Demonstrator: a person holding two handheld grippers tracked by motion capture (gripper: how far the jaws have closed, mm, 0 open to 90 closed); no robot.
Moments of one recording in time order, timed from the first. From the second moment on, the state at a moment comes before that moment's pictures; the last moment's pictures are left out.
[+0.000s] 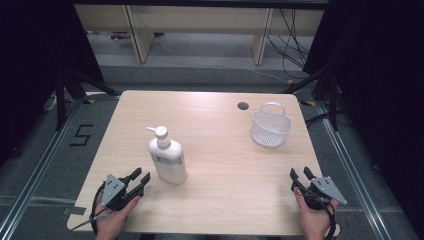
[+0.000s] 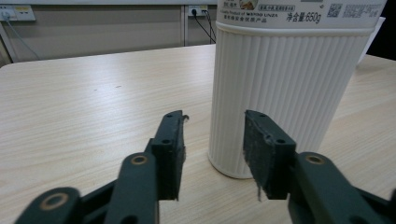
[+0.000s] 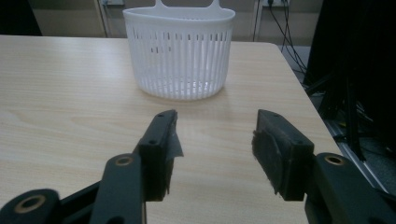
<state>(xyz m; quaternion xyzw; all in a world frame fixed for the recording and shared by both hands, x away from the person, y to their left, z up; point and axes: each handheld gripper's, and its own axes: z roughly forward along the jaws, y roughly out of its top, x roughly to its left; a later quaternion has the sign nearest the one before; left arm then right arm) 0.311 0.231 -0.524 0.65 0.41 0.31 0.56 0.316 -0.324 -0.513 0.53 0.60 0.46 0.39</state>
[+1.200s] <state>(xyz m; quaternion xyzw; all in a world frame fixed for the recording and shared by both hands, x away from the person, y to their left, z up) 0.323 0.159 -0.483 0.68 0.33 0.29 0.58 0.319 -0.321 -0.513 0.53 0.62 0.45 0.38</state>
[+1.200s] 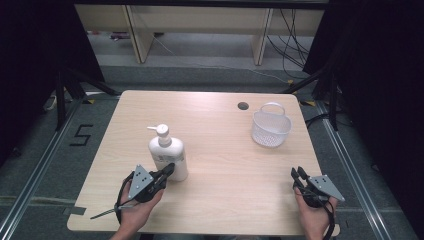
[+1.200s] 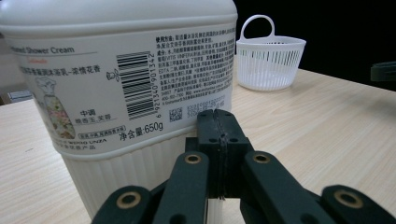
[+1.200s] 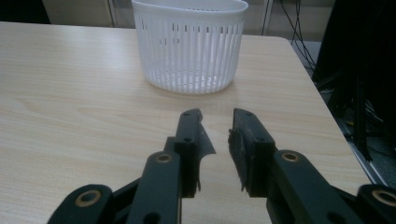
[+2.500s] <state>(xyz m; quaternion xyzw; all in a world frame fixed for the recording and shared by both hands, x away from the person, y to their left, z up) 0.305 0.210 -0.506 0.66 0.36 0.34 0.57 0.314 -0.230 -0.475 0.44 0.65 0.51 0.35</state>
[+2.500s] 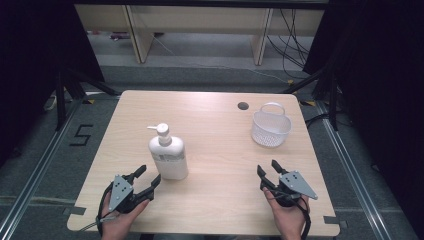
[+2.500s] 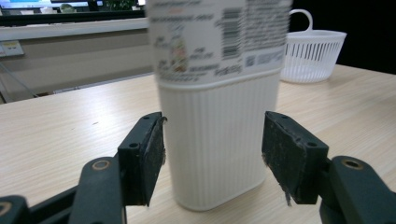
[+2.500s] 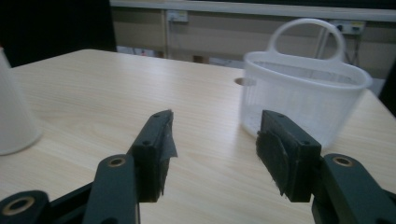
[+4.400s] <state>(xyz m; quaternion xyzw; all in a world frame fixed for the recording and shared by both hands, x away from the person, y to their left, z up) 0.316 0.229 -0.525 0.64 0.41 0.34 0.56 0.321 -0.060 -0.411 0.33 0.67 0.60 0.28</state>
